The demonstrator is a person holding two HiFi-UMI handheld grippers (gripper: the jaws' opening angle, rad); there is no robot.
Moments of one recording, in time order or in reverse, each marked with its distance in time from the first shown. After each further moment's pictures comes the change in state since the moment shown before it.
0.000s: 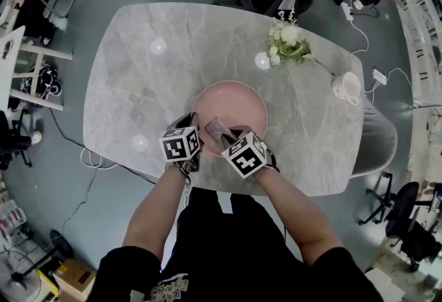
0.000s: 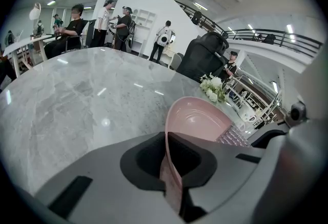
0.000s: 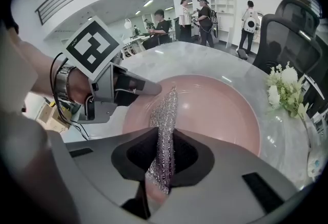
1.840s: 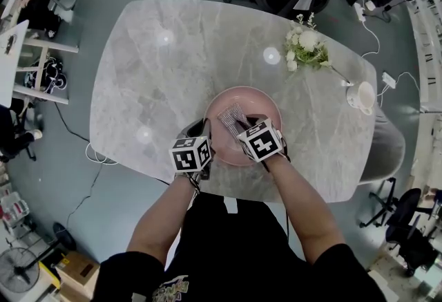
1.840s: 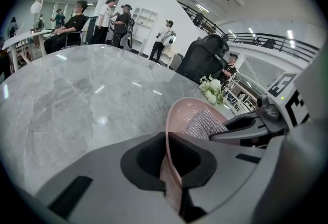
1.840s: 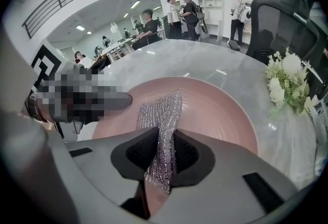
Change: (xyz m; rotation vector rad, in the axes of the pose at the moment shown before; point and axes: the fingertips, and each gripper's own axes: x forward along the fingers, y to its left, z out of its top) left arm 0.002 0.004 0.003 -0.027 -0.001 -0.033; right arm 0.036 -0.059 0.028 0.123 0.001 -0.023
